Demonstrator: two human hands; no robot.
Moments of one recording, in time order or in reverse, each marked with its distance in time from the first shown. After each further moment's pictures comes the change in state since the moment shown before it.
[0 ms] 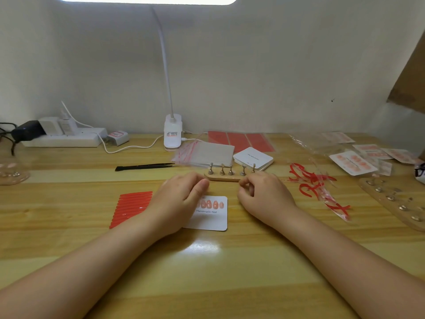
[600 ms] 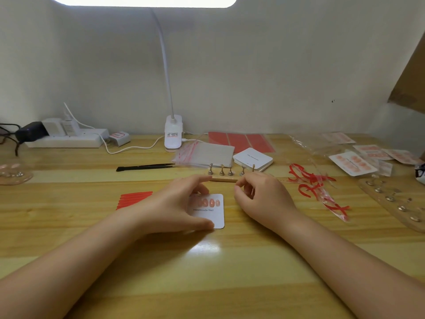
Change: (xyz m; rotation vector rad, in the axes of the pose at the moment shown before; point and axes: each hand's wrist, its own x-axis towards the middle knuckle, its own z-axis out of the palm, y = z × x) left_hand -0.004 -0.006 -0.018 -0.021 -0.316 0.045; right_hand -0.011 -0.008 -0.007 0.107 0.061 -0.082
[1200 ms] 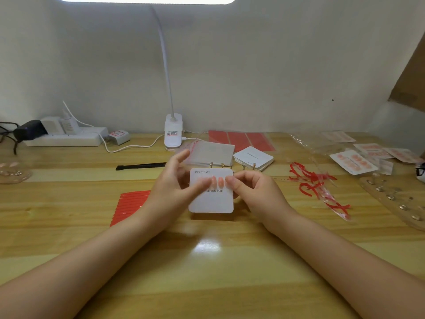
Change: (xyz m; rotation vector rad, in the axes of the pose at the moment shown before) left_hand 0.000 0.019 0.012 -0.649 0.459 -0.037; right_hand -0.001 -0.016 0.006 0.842 -0.084 0.251
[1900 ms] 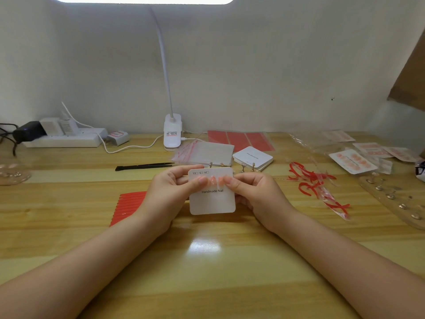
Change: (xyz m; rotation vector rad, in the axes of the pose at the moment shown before) left_hand 0.001 0.001 0.003 -0.376 0.017 -0.195; right_hand 0.000 -0.003 -0.001 0.281 -0.071 0.057
